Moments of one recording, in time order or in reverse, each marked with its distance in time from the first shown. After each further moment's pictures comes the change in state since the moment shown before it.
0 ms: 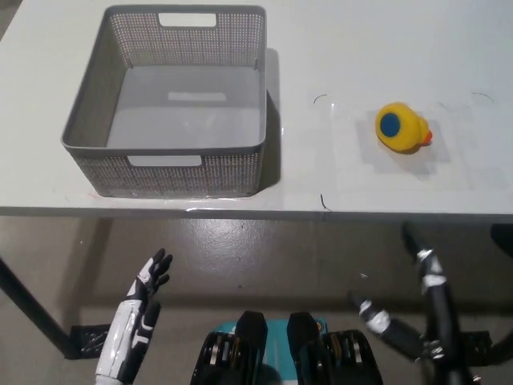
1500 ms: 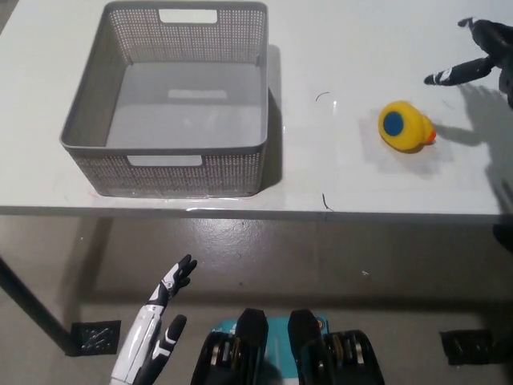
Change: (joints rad) left_arm -0.012 0.019 -0.054 0.010 0.045 -0.050 -0.004; right_arm -1.225 -0.426 0.303 1.101 -0.402 0.632 0.489
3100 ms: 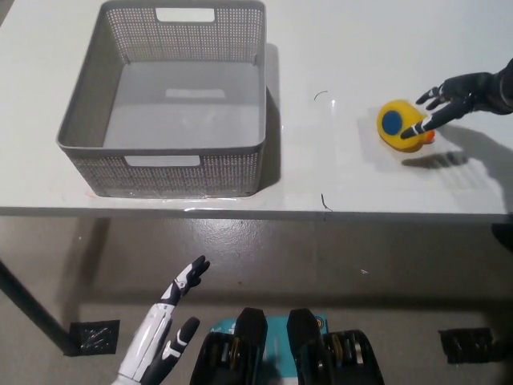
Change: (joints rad) left_arm -0.018 0.013 -0.014 0.001 0.017 0.000 -0.041; right_arm -0.085 0.026 0.028 0.263 0.193 -0.154 0.380
